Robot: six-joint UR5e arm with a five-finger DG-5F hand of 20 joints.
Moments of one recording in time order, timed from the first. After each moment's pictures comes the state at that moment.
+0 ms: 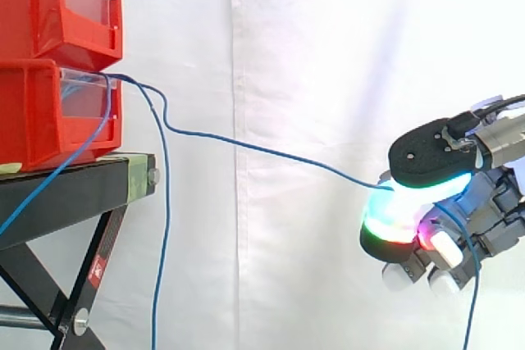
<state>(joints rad) 0.30 -1.68 -2.04 -2.86 -1.04 -0.16</state>
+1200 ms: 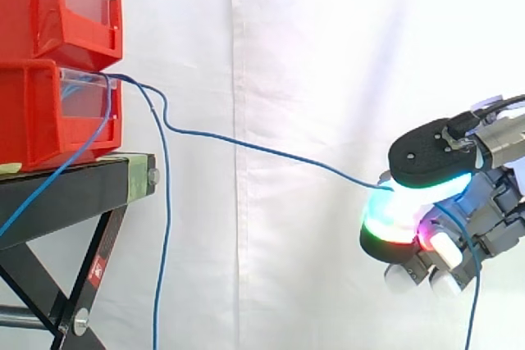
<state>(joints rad) 0.30 -1.68 -2.04 -2.86 -1.04 -0.16</state>
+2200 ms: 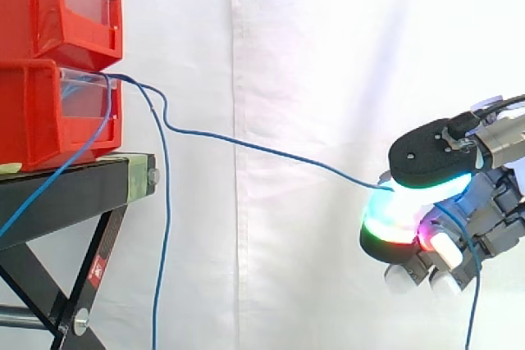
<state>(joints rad) 0.30 -1.68 -2.04 -2.86 -1.04 -0.16</state>
